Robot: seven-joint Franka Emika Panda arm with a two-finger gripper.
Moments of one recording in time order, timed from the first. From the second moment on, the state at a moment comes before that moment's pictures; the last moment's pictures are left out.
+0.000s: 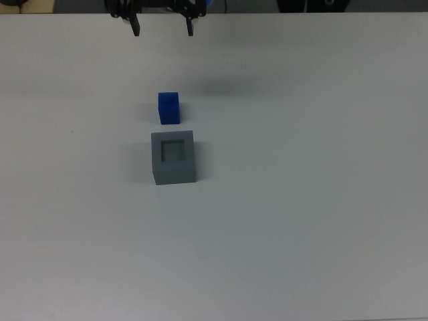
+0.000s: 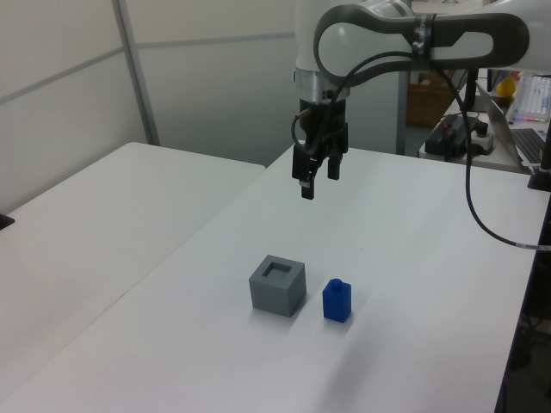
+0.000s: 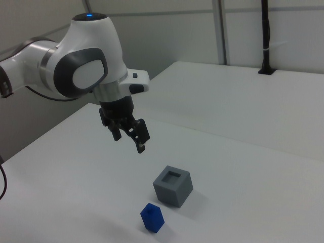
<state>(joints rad) 0.03 -0.05 -0.05 -1.70 0.07 1.69 0.02</state>
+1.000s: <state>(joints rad) 0.02 0.09 -0.05 -2.02 -0.01 1.95 -0.07</state>
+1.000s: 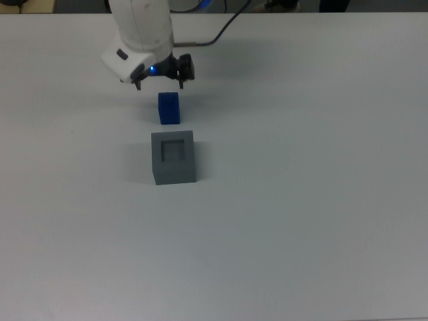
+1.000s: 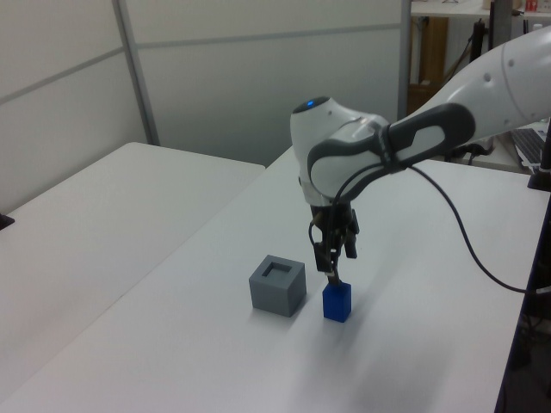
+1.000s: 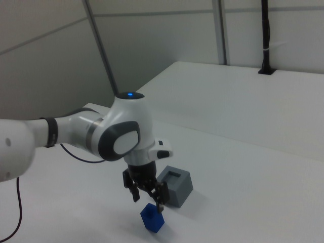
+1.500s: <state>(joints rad) 0.02 0.17 -0.04 -2.03 -0.05 1.99 0.01</state>
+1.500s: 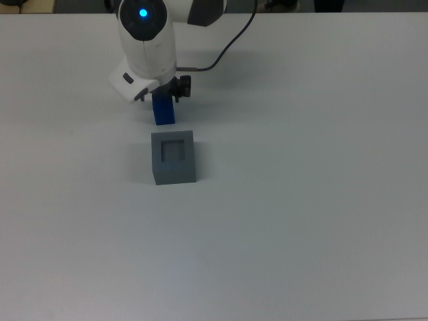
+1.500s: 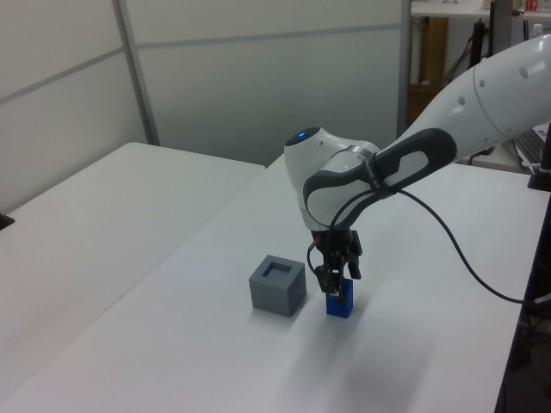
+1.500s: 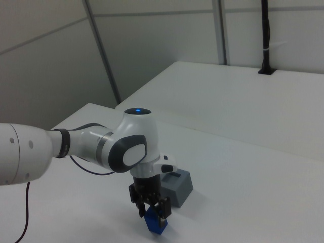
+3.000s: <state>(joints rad) 0.09 0.32 -0.07 -1.55 -0.05 1.81 -0.07</state>
